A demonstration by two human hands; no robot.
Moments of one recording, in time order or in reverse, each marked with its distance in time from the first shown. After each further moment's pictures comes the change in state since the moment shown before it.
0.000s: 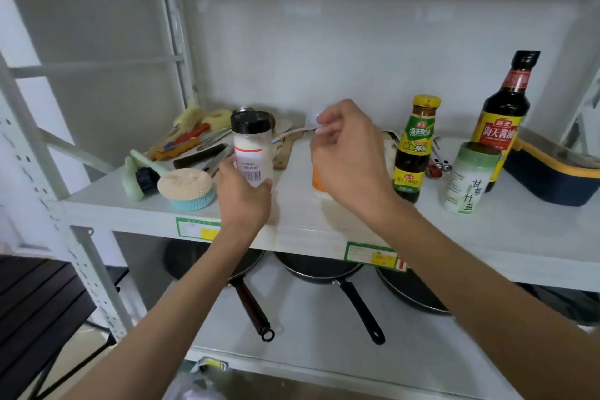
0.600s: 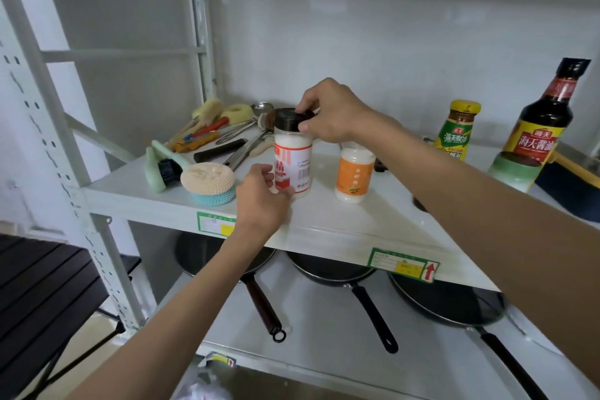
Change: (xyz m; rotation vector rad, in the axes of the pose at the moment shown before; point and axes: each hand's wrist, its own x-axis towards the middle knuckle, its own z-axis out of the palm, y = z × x) left_hand 0.011 -0.023 -0.004 -0.006 -0.163 0.010; right_hand 0.096 -0.003 0.054 -0.306 -0.511 -0.070
